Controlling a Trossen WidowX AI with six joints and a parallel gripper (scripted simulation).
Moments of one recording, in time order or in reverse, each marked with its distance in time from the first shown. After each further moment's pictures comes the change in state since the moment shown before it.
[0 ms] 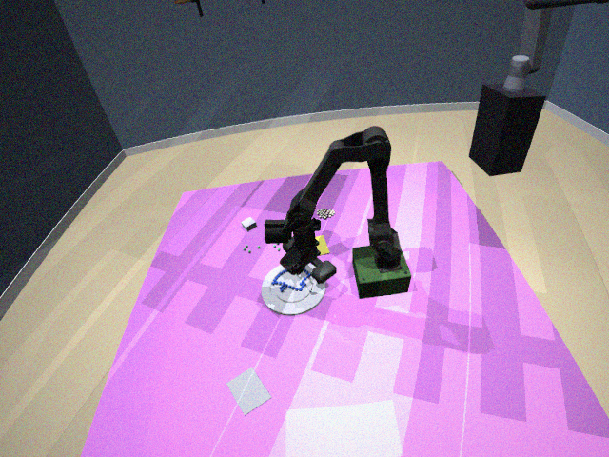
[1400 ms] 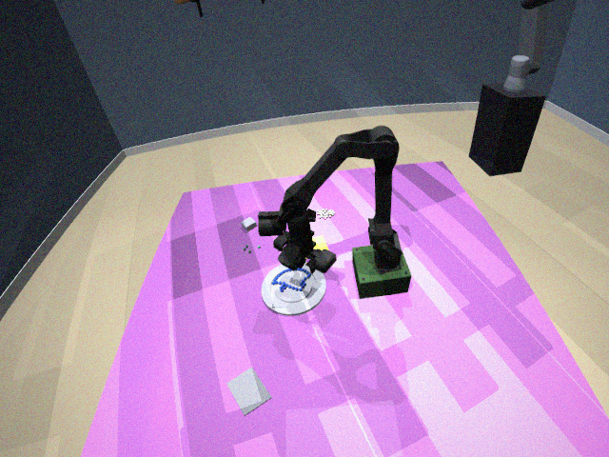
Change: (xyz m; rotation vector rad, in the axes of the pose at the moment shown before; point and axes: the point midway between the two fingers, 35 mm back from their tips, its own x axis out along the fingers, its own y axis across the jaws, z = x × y) arm -0.033 -0.003 0.009 -0.245 0.002 0.004
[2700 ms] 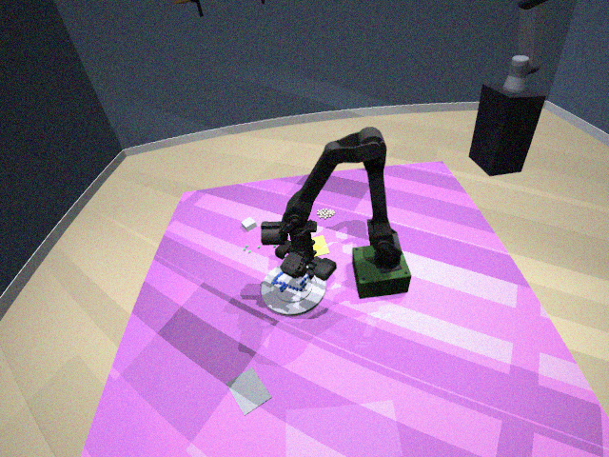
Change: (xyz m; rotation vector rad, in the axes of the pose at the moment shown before) arm 0.035 -0.001 0.001 -0.019 -0.004 -0.007
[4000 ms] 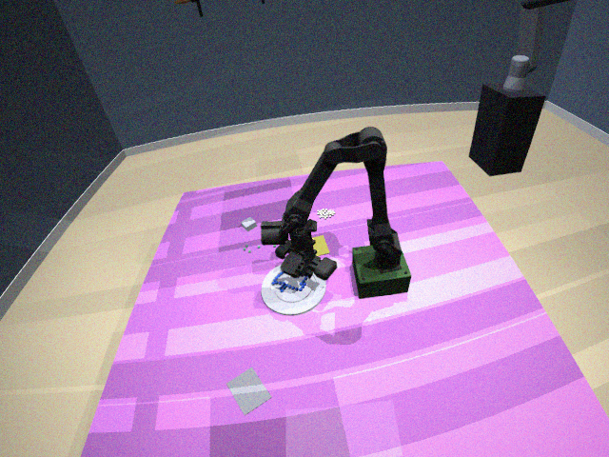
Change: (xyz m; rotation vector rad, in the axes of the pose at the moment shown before) arm -0.001 0.002 -0.001 -0.001 0.005 0.008
